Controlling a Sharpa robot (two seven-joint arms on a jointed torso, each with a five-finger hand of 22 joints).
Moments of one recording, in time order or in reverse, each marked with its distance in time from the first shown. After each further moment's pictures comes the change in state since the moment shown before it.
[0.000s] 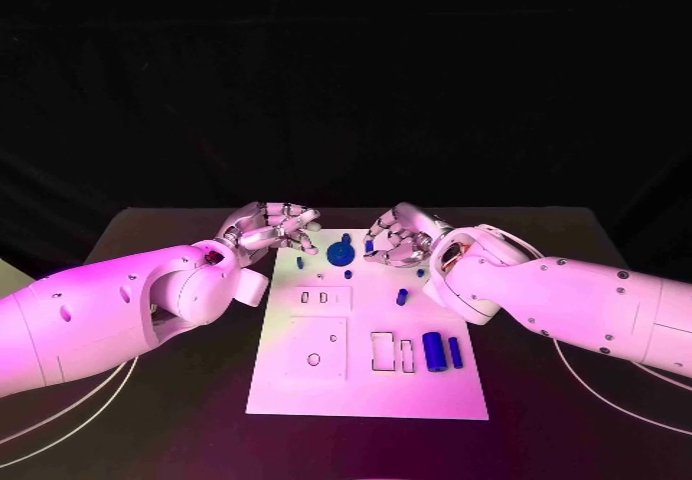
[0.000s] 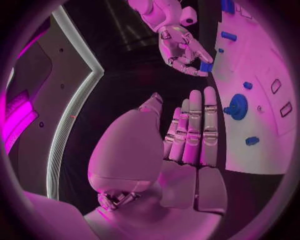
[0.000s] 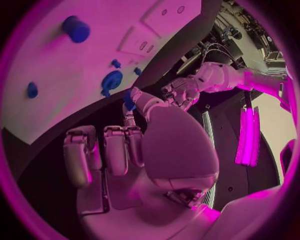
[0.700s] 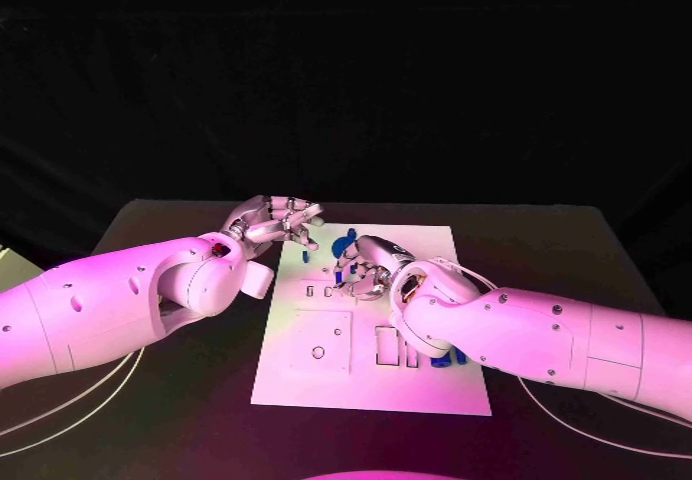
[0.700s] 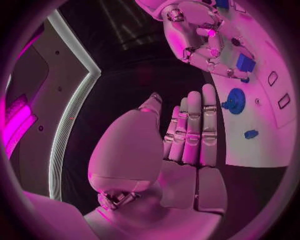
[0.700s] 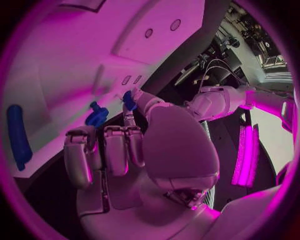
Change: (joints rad) left arm 0.000 0.009 0.000 -0.003 -0.017 -0.040 -0.019; left_hand -0.004 0.004 -0.015 0.001 0.000 0.000 0.001 0.007 0.019 -0.015 -0.003 0.029 0.030 -0.005 -0.009 0.123 0.101 0.000 -0.006 -0.009 0.095 0.055; right arm -0.101 0.123 -0.014 -0.036 -0.121 -0.033 -0.096; right_hand -0.011 -0.011 0.000 0.000 0.000 -0.005 0.001 0.006 0.012 0.000 0.000 0.000 0.001 0.000 0.000 0.000 0.000 0.000 0.000 0.000 0.000 0.000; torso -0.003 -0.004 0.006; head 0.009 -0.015
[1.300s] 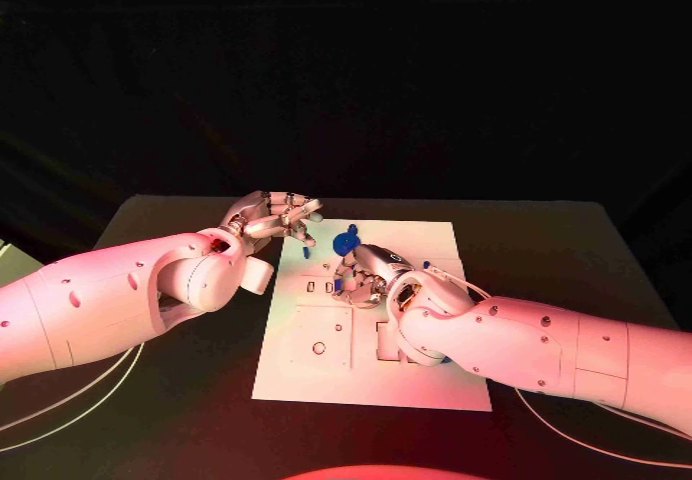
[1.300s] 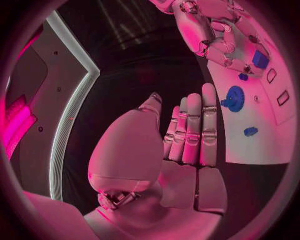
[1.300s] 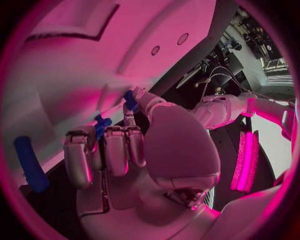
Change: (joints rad) left arm 0.000 -0.006 0.000 0.005 0.000 -0.014 -0.003; left_hand 0.000 0.000 -0.006 0.000 0.000 -0.003 -0.002 0.005 0.007 0.000 0.000 0.025 0.020 0.000 0.000 0.068 0.044 0.000 -0.004 -0.004 0.062 0.042; right arm -0.046 0.021 -0.002 -0.023 -0.059 -0.014 -0.017; right_hand -0.016 -0.017 0.000 0.000 0.000 -0.001 0.001 0.006 0.003 0.000 0.000 0.000 0.000 0.002 0.002 0.000 0.000 0.000 0.000 0.000 0.000 0.000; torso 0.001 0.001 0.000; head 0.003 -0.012
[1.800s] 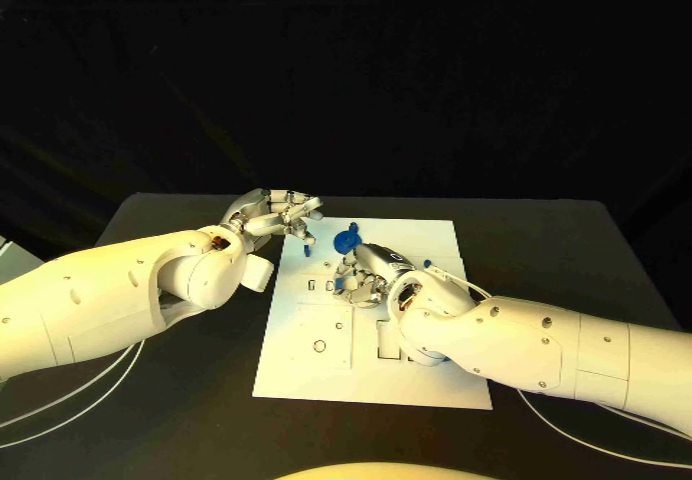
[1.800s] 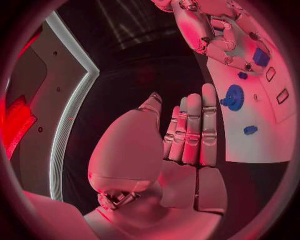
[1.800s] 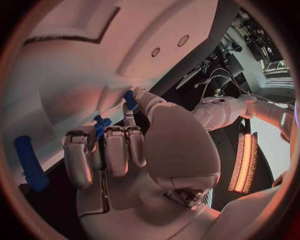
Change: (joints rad) left arm 0.000 -0.004 0.000 0.000 0.000 -0.002 -0.002; left_hand 0.000 0.000 -0.003 -0.003 0.000 0.000 0.000 0.000 0.001 0.000 0.000 0.007 0.004 0.000 0.000 0.008 0.005 0.000 -0.008 0.001 0.012 0.007; right arm -0.004 0.001 0.000 0.000 -0.021 -0.003 -0.001; right_hand -0.005 -0.005 0.000 0.000 0.000 -0.004 0.004 0.000 -0.001 0.000 0.000 0.000 0.000 0.001 0.001 0.000 0.001 0.000 0.000 0.000 0.000 0.000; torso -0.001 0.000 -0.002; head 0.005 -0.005
